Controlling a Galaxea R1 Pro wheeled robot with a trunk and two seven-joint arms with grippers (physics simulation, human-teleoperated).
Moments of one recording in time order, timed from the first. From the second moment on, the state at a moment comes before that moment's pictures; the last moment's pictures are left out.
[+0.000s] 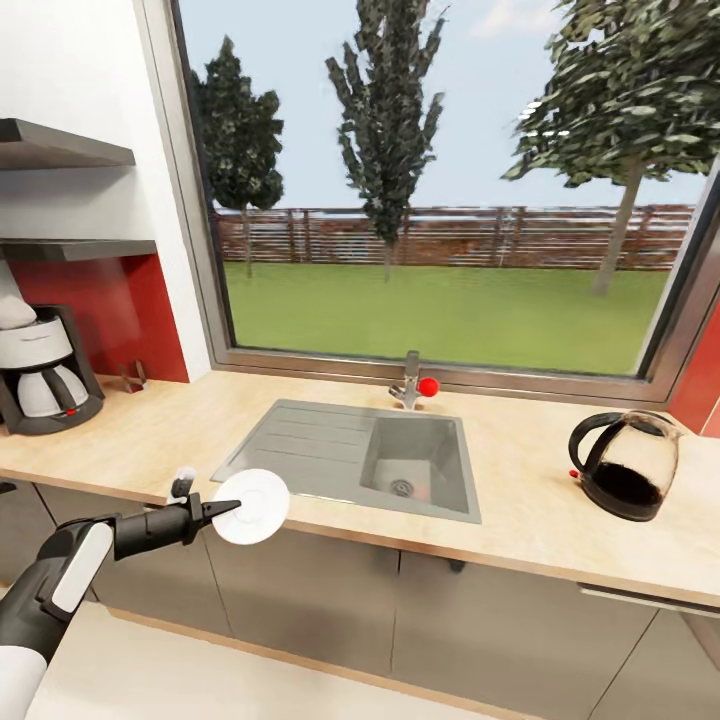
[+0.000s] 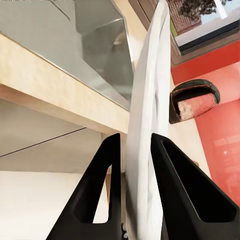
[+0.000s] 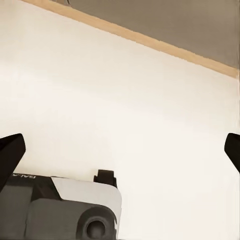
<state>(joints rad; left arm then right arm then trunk) -0.56 0.32 0.12 -0.96 0.61 1.01 -0.82 -0.31 -0.04 0.31 -0.27 -0.17 0.11 -0.06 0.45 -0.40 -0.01</state>
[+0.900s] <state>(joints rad) -0.56 0.32 0.12 -0.97 0.60 1.01 -0.82 -0.31 -0.04 0.31 -0.26 -0.13 0.12 -0.06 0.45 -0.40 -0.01</state>
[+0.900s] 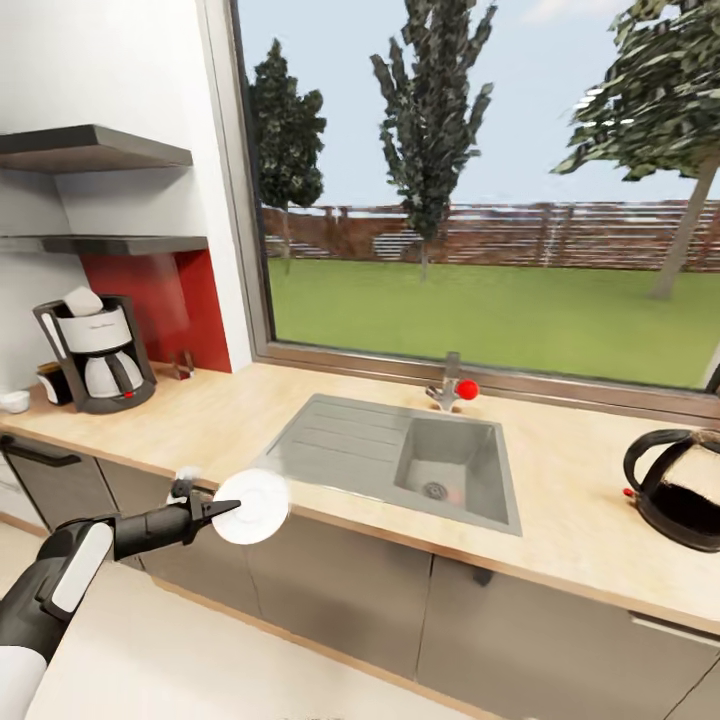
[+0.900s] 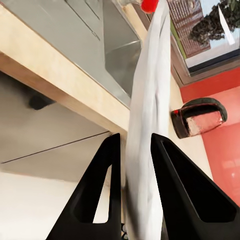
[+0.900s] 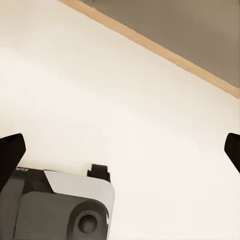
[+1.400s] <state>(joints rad) -0.56 0.32 0.12 -0.96 0.60 1.01 -0.82 -0.31 -0.04 0.31 -0.26 -0.13 0.12 -0.06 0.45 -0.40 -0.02</state>
